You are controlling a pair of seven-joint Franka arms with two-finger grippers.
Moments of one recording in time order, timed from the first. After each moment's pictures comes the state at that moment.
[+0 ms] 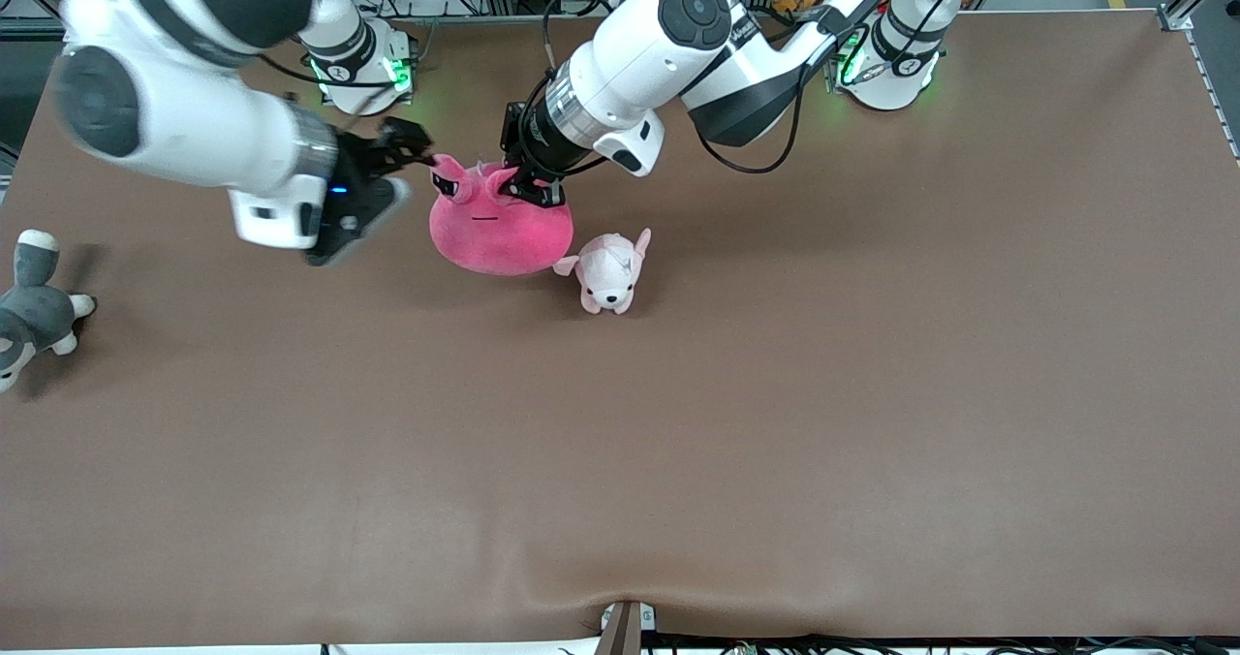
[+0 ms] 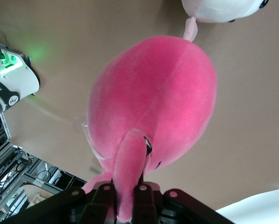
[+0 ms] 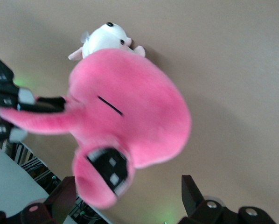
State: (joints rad) left arm -0.57 0.45 -0.41 -1.42 -0.36 2.30 -2.73; right arm 0.39 0.13 0.01 -1.63 0.35 1.52 -0.25
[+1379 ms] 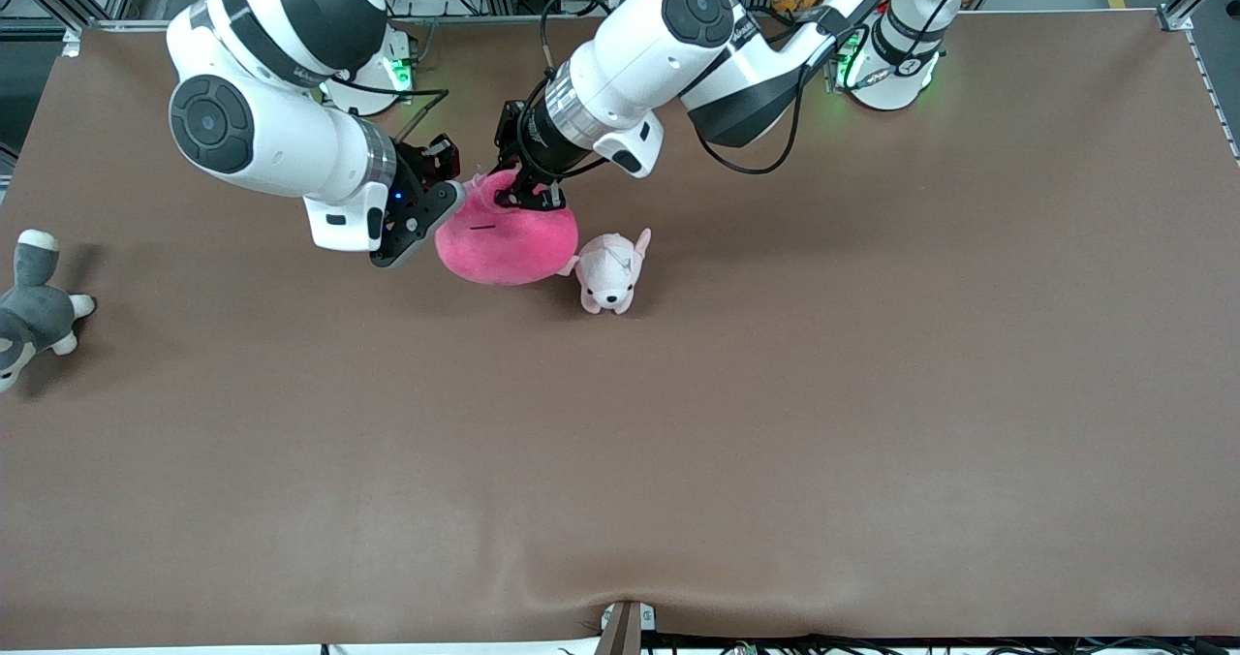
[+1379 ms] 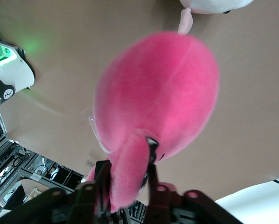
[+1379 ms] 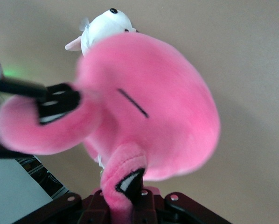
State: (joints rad) left arm -0.56 0.45 -0.40 -1.41 -0.36 2.31 -2.73; right arm 0.42 0.13 -0.01 -1.70 0.35 1.56 -0.28
